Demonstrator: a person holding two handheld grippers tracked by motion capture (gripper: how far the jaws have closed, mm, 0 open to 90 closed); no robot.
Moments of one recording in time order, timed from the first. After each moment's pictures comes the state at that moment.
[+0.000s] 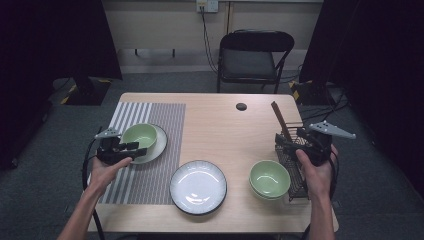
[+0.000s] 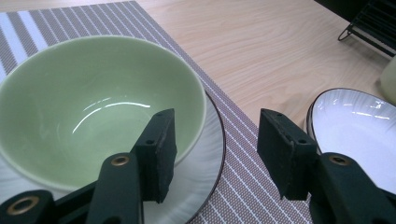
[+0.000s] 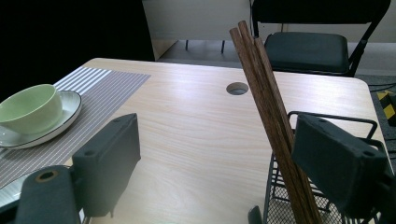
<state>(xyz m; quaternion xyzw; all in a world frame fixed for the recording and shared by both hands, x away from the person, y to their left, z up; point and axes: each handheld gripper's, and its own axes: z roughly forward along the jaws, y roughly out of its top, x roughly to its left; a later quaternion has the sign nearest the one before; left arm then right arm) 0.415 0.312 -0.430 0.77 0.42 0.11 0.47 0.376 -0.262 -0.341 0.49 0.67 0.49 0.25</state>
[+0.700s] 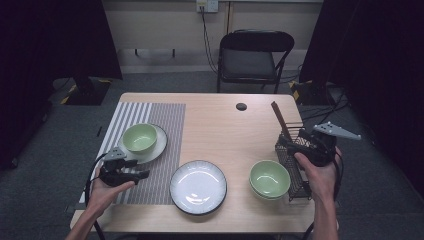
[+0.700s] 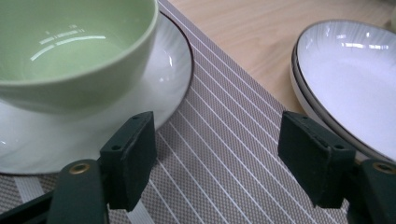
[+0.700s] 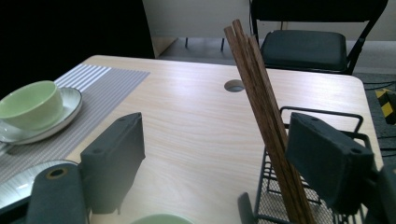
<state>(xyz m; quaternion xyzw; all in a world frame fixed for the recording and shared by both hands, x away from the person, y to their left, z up) 0.368 0.296 -0.457 0.80 0.41 0.11 0.42 0.370 -0.270 -0.338 0.49 0.68 0.49 0.25</state>
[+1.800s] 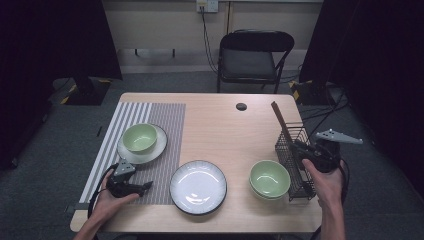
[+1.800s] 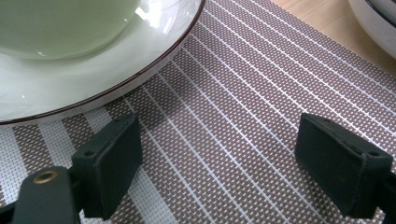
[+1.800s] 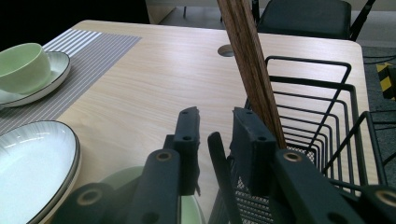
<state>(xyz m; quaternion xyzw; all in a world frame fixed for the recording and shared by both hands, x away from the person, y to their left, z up) 0.362 0.289 -0.501 0.83 0.39 0.18 0.36 0.366 -0.288 -0.356 0.50 0.71 0.44 0.23</state>
